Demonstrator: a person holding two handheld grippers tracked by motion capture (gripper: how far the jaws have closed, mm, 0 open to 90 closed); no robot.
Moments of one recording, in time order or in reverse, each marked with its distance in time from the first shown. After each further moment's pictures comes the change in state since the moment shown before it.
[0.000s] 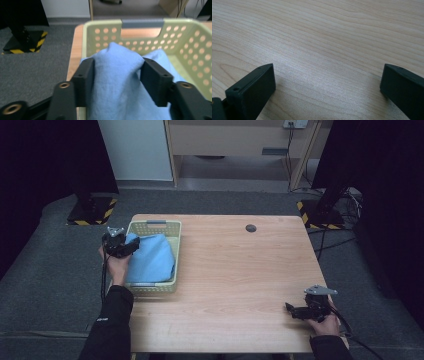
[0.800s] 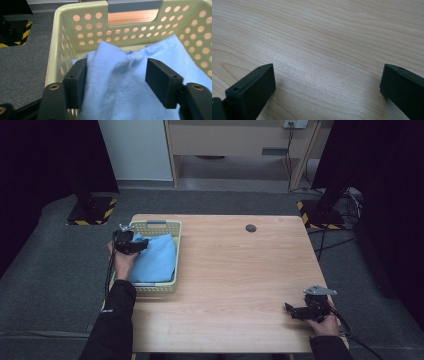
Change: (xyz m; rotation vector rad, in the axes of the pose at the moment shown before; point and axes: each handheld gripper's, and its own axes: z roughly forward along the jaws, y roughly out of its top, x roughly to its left) left arm -0.007 0.003 0.032 0.102 -0.068 0.042; right arm 0.002 0.000 0.000 0.000 0.003 -0.004
